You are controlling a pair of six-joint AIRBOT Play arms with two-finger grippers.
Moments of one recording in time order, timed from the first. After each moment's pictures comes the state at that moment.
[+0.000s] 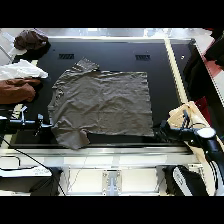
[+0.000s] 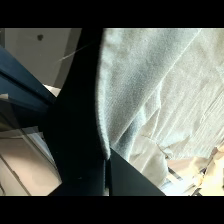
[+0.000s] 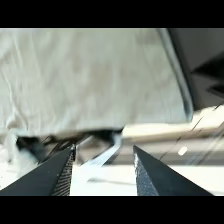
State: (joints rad) left arm 0.72 -1.49 0.78 0.86 -1.32 -1.05; right arm -0.35 -0.74 0.30 -0.70 1.14 1.44
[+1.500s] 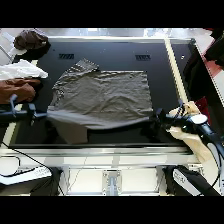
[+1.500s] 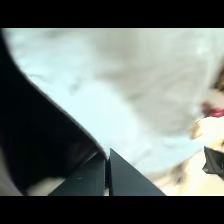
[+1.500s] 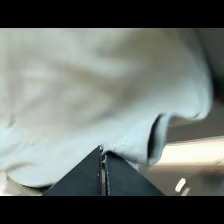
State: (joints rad) left arm 0.72 -1.34 0.89 0.65 -1.42 -1.02; right arm -0.21 -0.99 0.53 -0.60 0.91 1.33
